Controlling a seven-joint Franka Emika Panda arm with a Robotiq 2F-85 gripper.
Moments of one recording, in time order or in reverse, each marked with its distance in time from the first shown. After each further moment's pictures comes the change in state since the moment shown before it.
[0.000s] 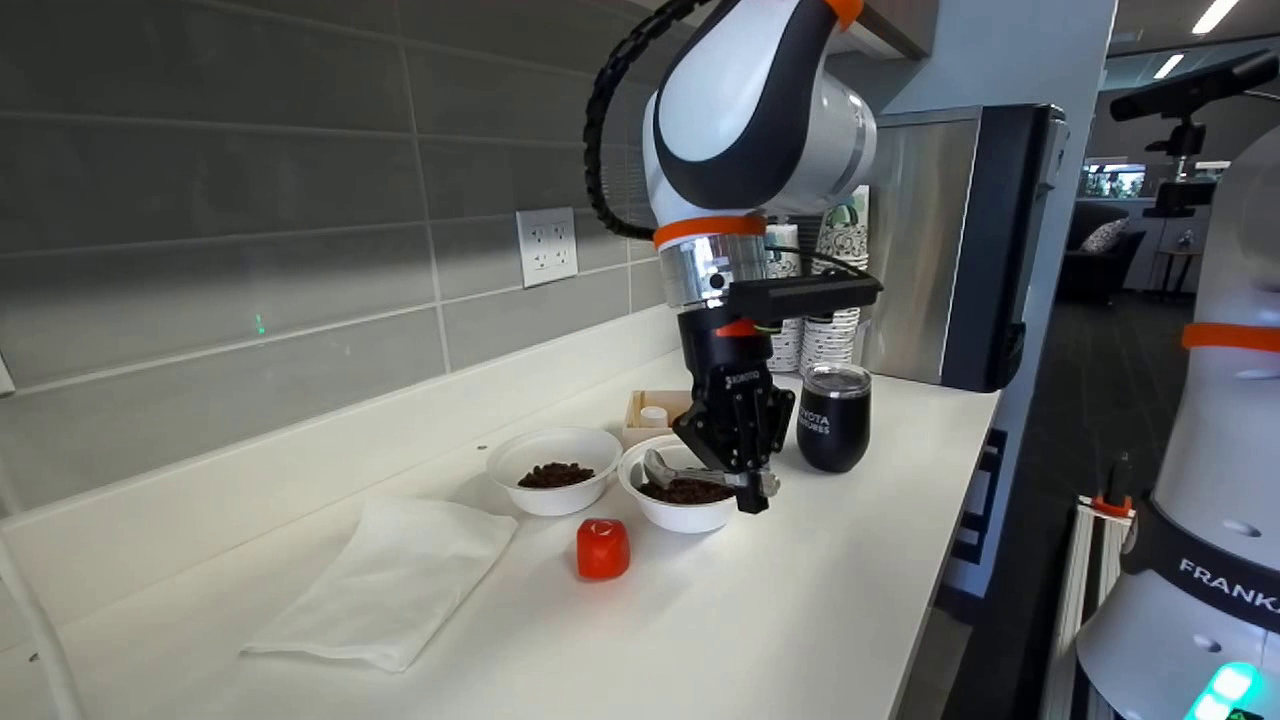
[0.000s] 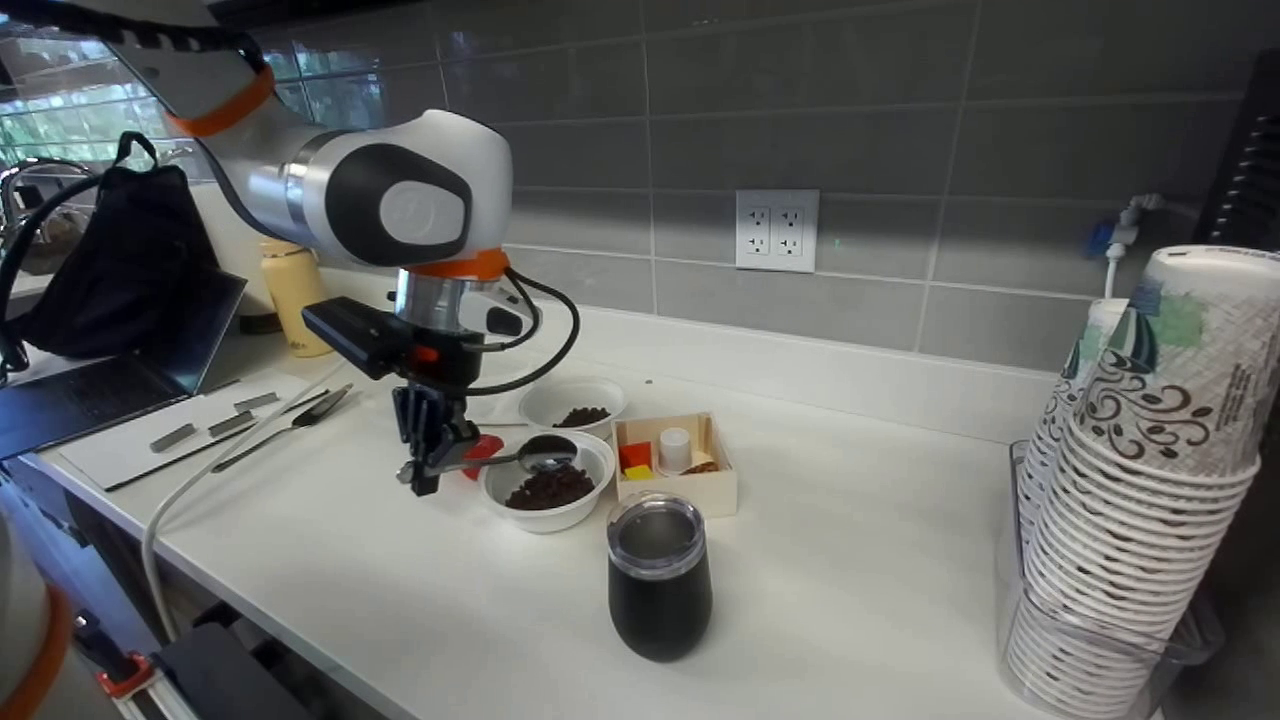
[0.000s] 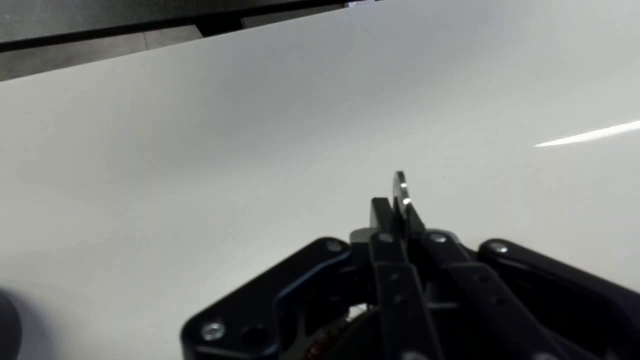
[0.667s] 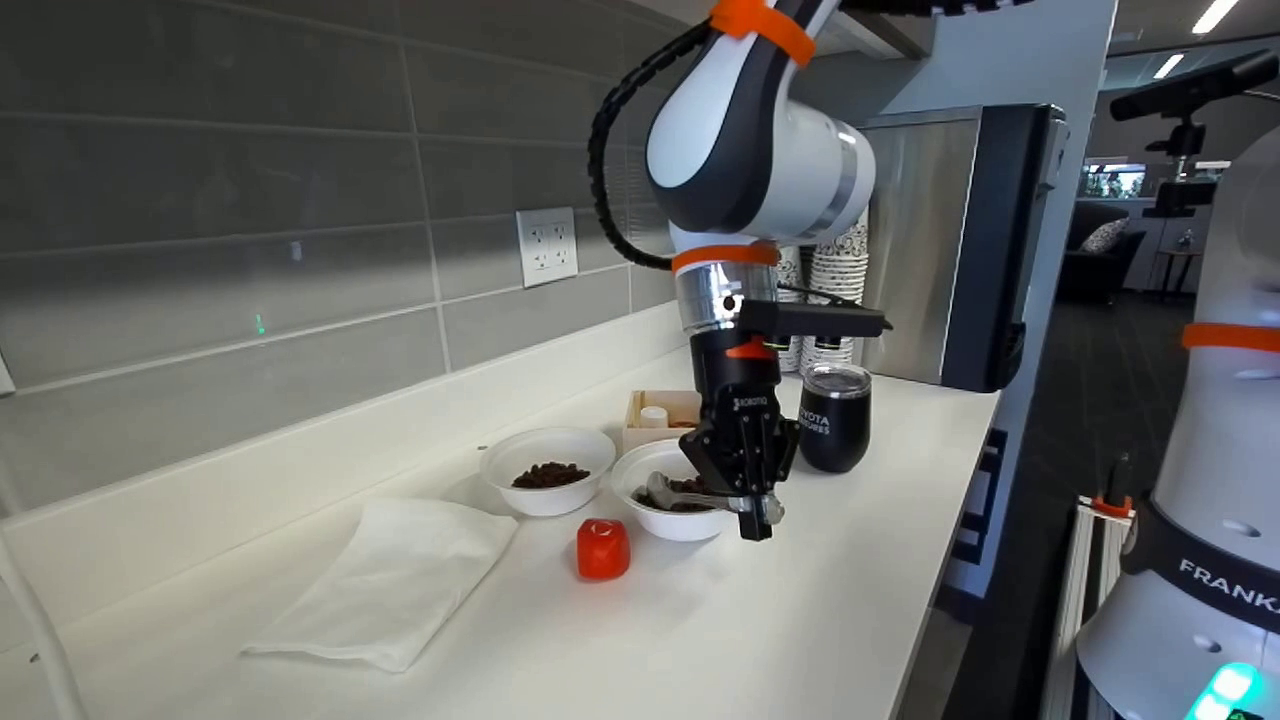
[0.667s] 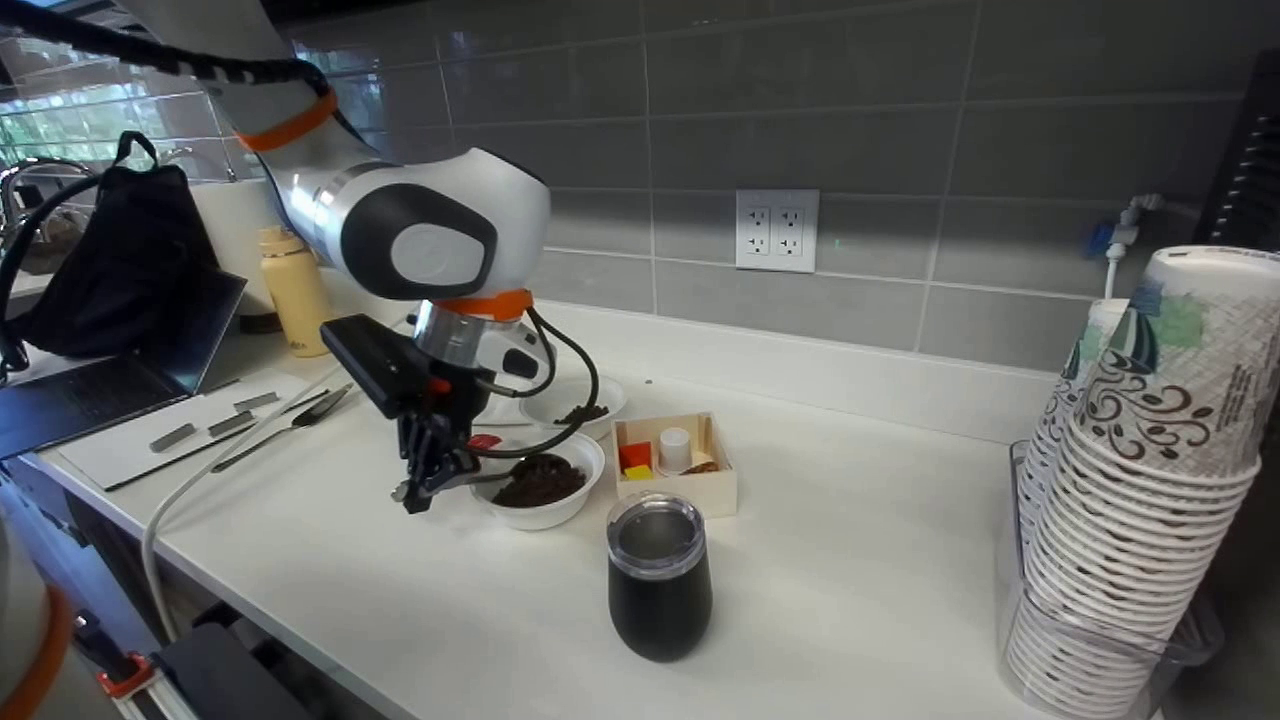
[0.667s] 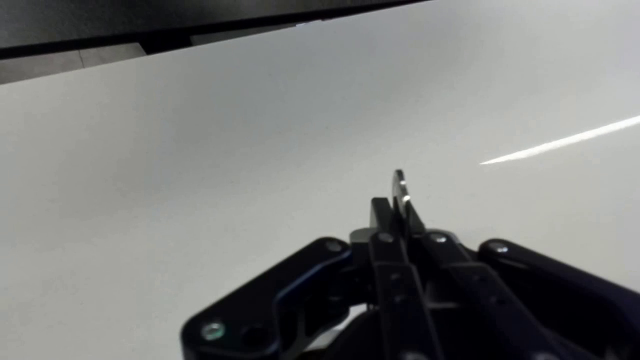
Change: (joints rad) arm -0.007 0.076 -0.047 -0.002 0.171 0.009 -0.172
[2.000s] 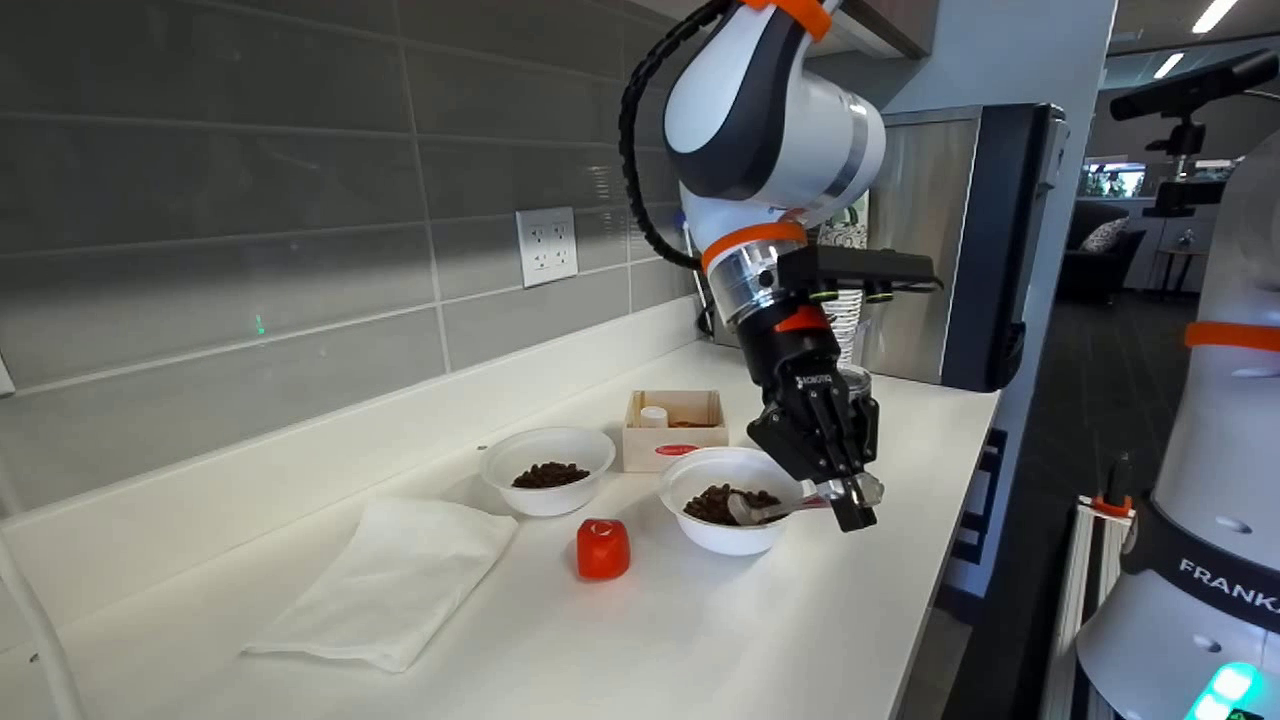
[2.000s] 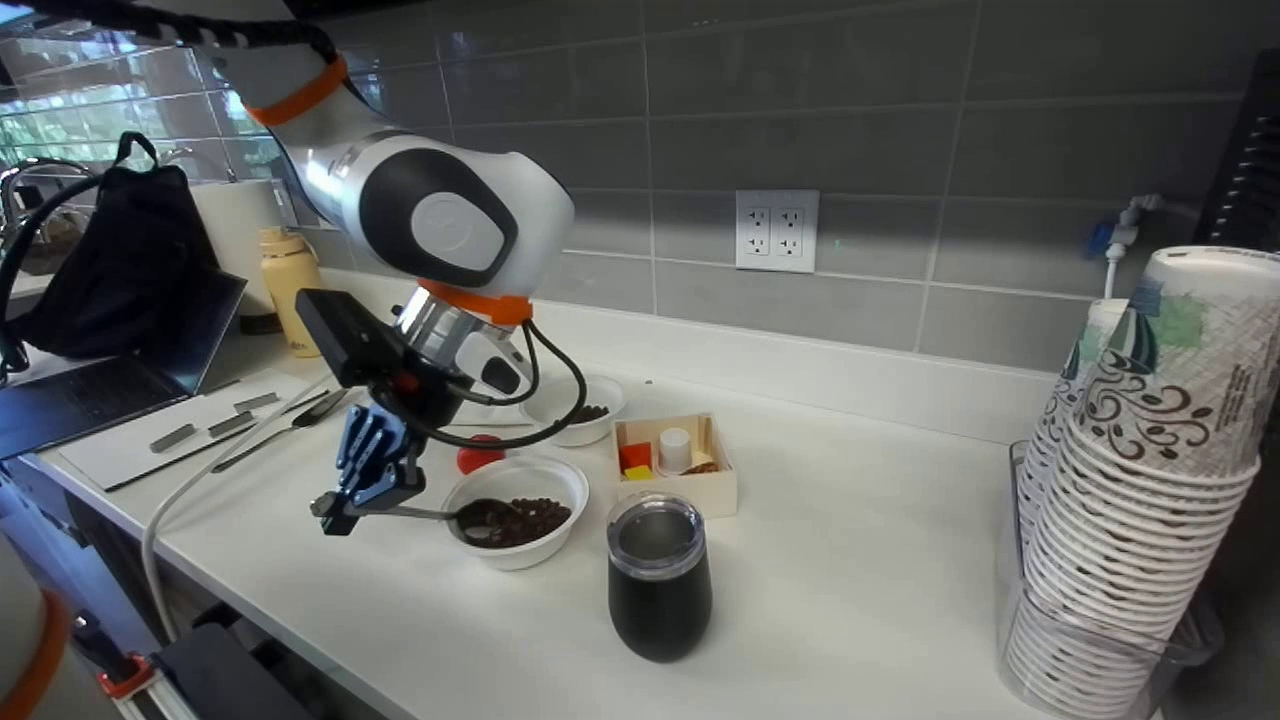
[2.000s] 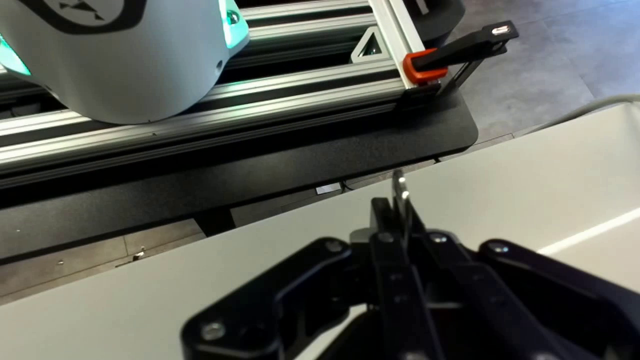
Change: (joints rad) arm -0.061 -0.065 -0.028 0.005 -0.060 -0.378 0.075
